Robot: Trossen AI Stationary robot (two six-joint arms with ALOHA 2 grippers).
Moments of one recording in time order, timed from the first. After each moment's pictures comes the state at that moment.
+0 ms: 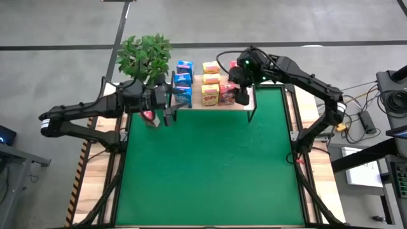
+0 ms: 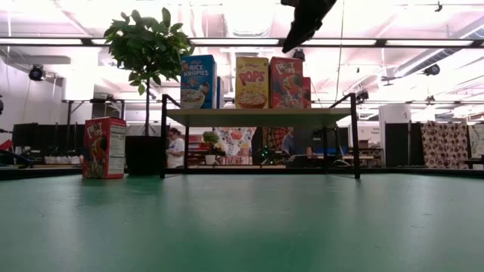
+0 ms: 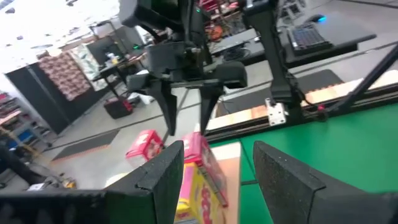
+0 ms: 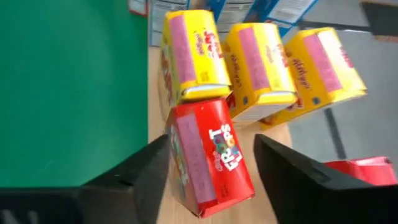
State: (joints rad) left arm 0.17 1.06 1.10 -0.12 -0.08 0.41; right arm -0.49 1.57 1.78 -1.02 -0.14 -0.45
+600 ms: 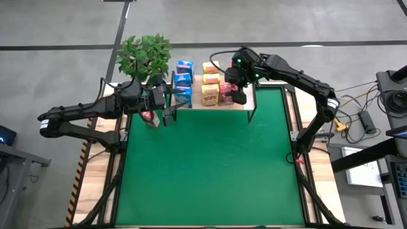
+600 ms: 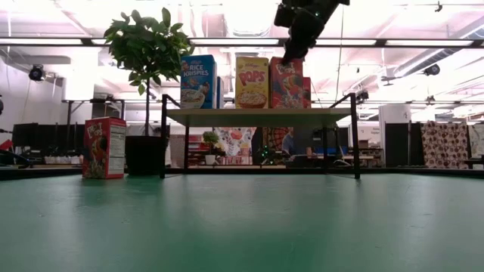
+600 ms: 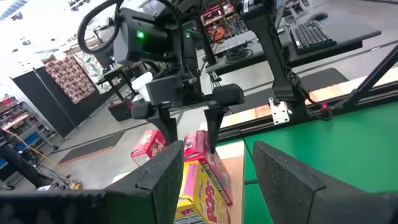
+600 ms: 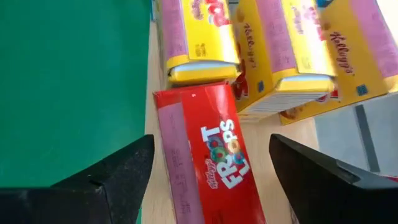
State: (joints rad) left arm 0.17 1.04 1.07 -0.11 -0.09 0.43; right arm -0.55 1.66 1.77 -1.03 -0.23 -0.51
